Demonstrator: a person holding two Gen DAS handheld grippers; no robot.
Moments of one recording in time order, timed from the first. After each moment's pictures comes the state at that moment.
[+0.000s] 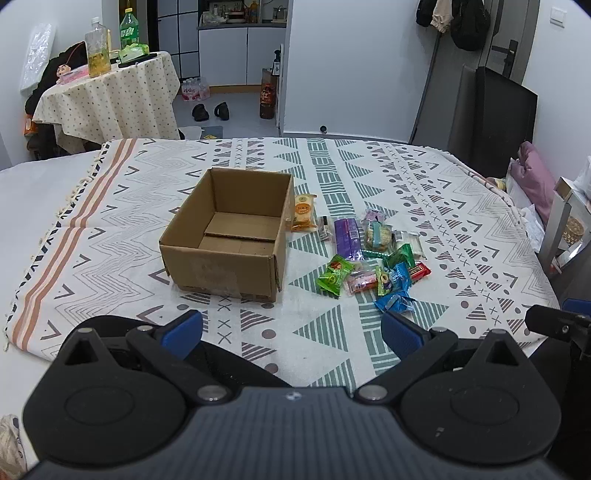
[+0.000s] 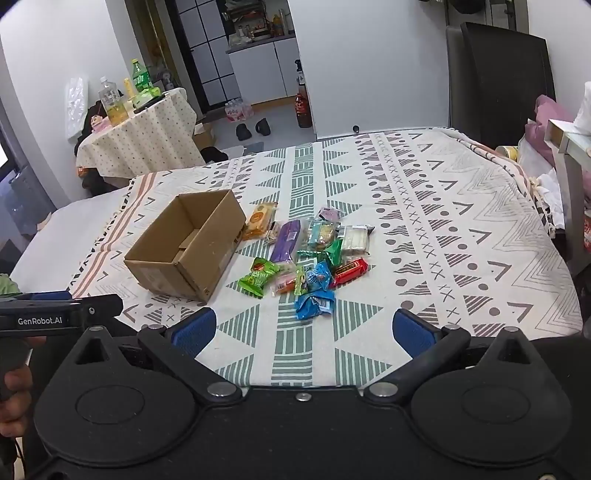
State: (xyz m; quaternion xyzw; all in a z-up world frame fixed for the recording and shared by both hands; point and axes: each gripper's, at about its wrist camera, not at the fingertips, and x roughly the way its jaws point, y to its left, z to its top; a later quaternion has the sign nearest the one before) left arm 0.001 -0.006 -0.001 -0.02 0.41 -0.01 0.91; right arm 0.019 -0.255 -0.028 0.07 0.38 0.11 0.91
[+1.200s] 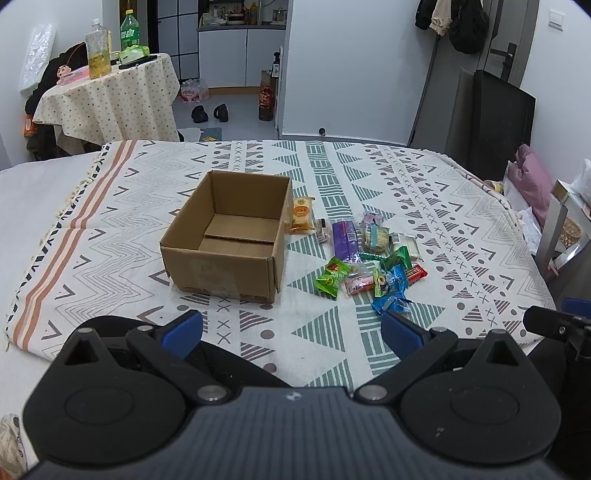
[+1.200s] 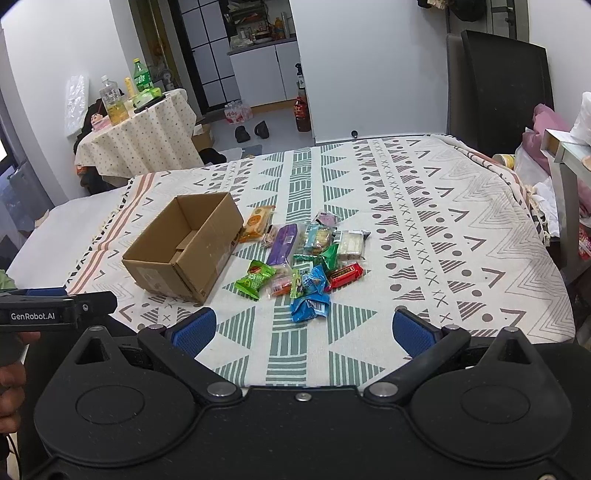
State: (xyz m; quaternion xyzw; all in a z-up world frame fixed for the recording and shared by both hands) left arm -0.002 -0.009 0.006 -0.03 0.41 -0.01 0.91; right arm 0.015 -0.254 -0.025 0.06 0.38 0.10 0.92
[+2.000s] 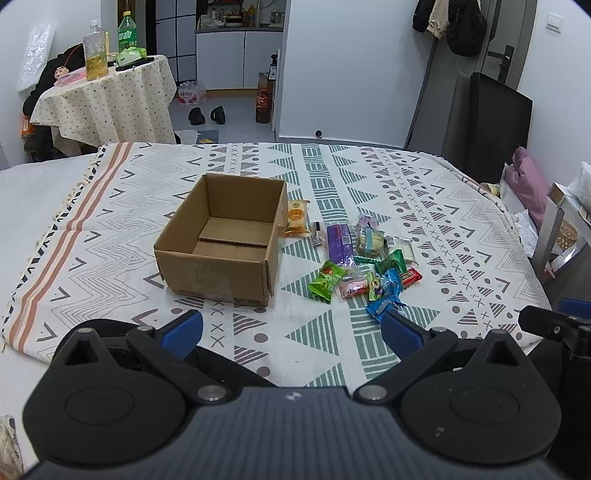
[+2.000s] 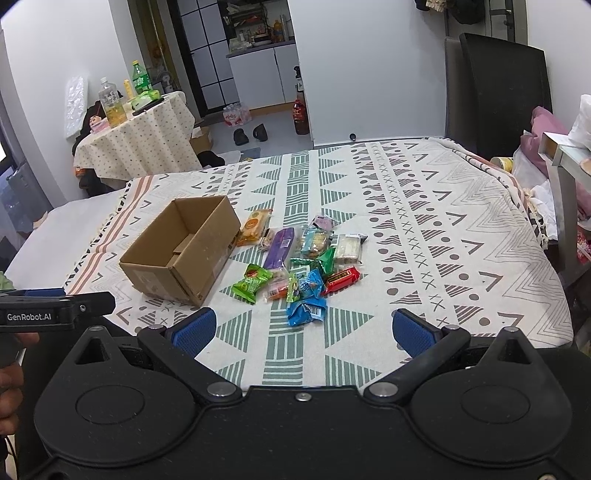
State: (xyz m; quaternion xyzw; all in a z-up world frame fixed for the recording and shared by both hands) left arm 0.001 -0.015 0.005 -0.03 0.40 -0.02 0.91; right arm 0.020 -0.258 -0.025 0.06 0.37 0.10 0.92
